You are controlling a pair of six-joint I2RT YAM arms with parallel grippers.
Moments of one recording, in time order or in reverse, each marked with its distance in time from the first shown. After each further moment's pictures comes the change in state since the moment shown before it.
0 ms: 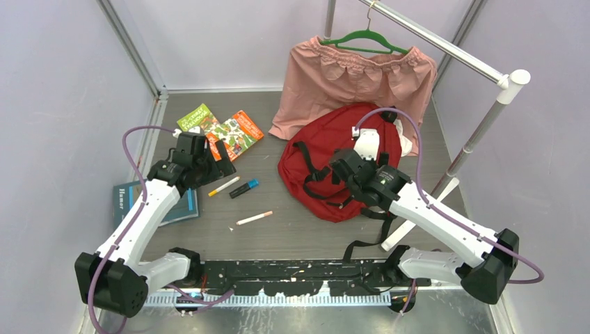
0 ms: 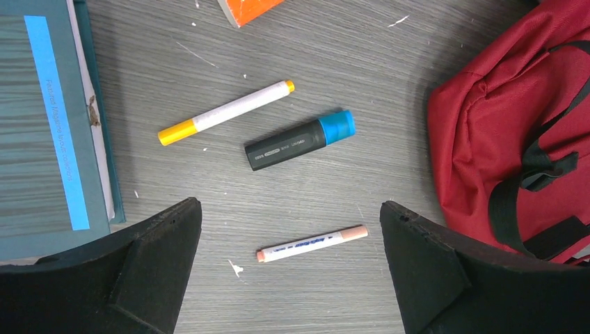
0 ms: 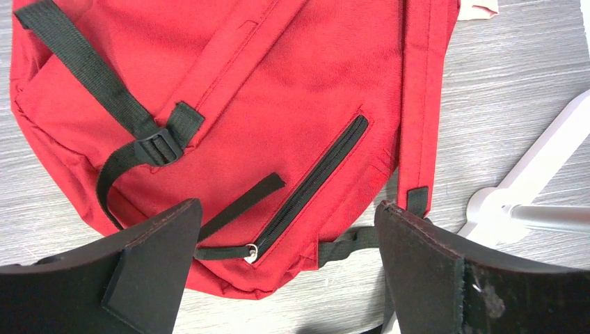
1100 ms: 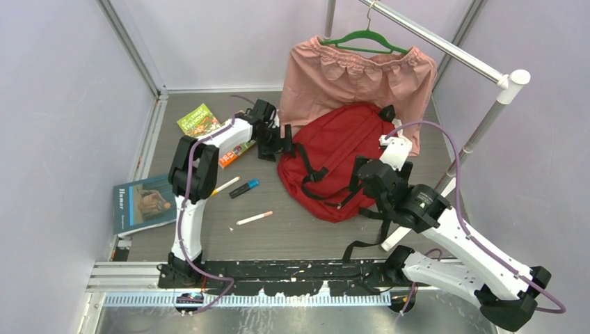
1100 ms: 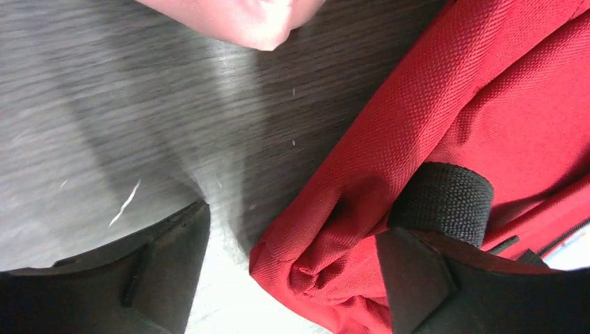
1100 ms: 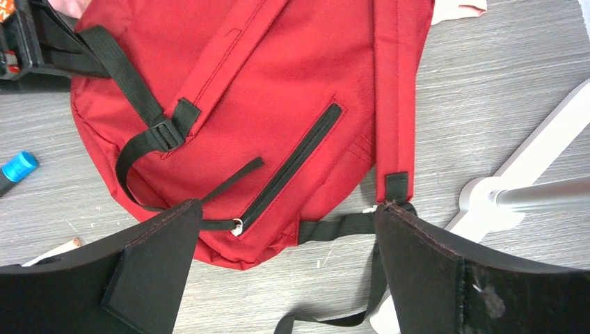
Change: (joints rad) left arm -0.208 1.036 0.719 0.125 0.337 0.111; right arm 0.000 -0.268 -0.051 -0.067 -0.033 0.003
